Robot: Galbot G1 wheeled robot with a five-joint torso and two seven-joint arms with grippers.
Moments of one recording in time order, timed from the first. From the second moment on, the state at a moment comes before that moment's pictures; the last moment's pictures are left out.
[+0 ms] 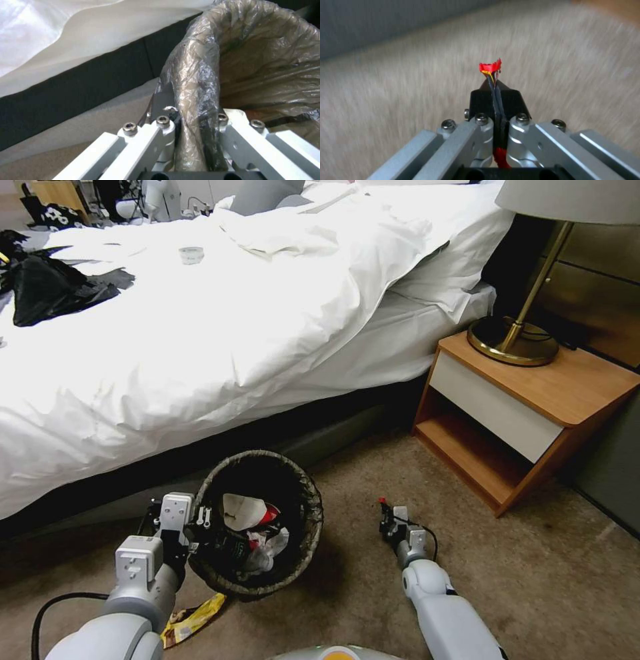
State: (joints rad) left arm 1.78 -1.44 -0.66 -2.50 -0.02 0.63 0.05; right arm -1.04 1.46 0.39 1.05 0.20 0.12 -0.07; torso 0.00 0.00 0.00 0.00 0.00
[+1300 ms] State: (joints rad) left arm 1.79 -1.46 -0.61 -2.50 -0.01 0.64 0.04; right arm -1.19 1.12 -0.06 2.20 0.41 -0.33 -0.16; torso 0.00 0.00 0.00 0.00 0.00
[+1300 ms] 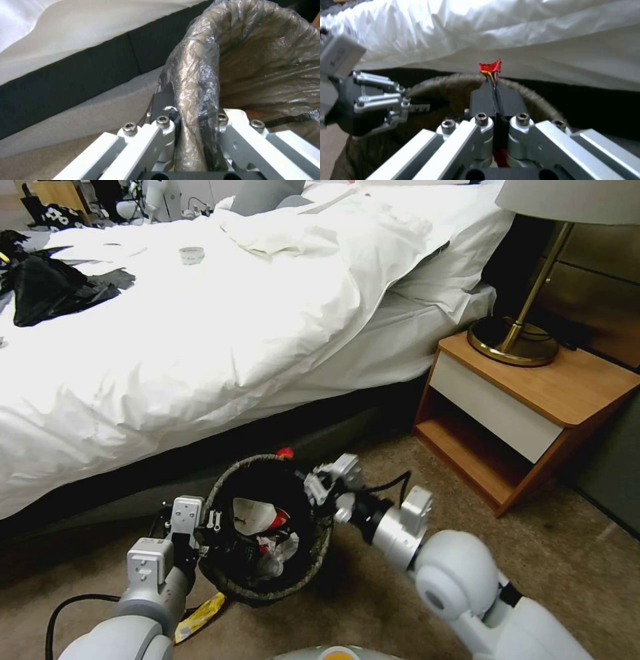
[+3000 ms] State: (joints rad) left arm 1.79 -1.47 -0.62 -2.50 -0.01 0.64 0.04; right arm -1.33 1.14 0.11 2.26 0.23 -0.18 -0.03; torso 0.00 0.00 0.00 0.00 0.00
